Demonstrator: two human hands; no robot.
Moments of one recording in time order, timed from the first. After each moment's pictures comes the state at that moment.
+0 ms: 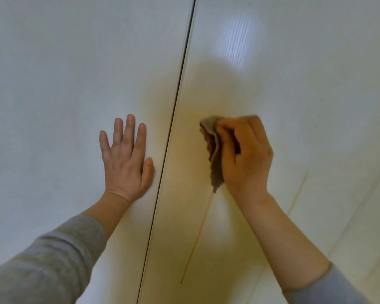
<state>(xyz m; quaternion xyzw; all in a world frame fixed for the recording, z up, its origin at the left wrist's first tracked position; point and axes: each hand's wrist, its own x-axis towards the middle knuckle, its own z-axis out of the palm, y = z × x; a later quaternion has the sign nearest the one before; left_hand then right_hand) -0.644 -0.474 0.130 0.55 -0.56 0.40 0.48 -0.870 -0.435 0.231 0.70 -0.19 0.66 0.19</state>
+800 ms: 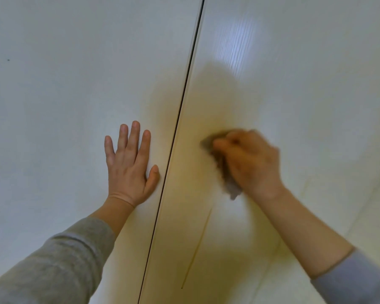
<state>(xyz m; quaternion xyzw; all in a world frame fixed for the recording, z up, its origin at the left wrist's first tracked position) -0.642 -0.472 0.130 0.56 -0.56 0.40 0.46 -0.891 -0.457 0.245 0.79 -0.23 0.41 0.39</state>
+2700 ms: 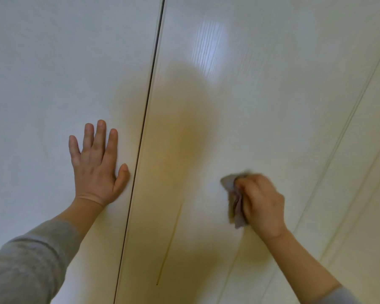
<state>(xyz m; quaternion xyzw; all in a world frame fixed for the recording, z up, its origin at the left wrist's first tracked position) -0.646 -0.468 0.133 0.58 -0.56 0.38 0.46 -1.005 -0.456 0.168 0.76 -0.31 0.46 0.34</state>
